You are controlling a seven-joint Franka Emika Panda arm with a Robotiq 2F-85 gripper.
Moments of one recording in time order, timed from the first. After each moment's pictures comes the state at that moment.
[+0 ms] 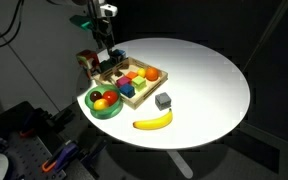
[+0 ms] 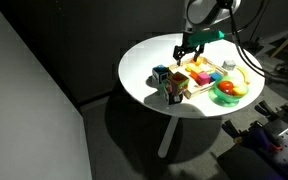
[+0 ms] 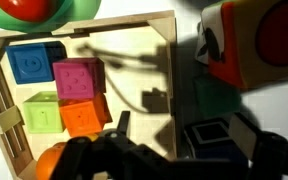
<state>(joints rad) 0.22 0.40 0.00 -2.03 0.02 2.42 0.37</state>
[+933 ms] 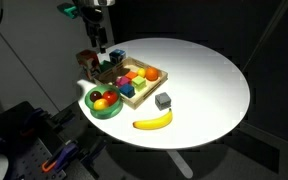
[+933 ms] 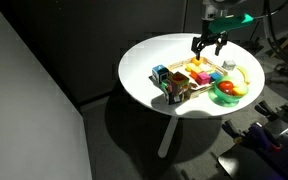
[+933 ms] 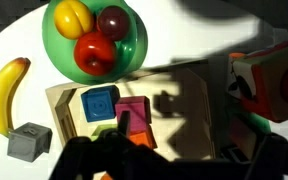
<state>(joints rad) 0.17 0.18 -0.02 -2.19 -0.01 2.24 0.41</state>
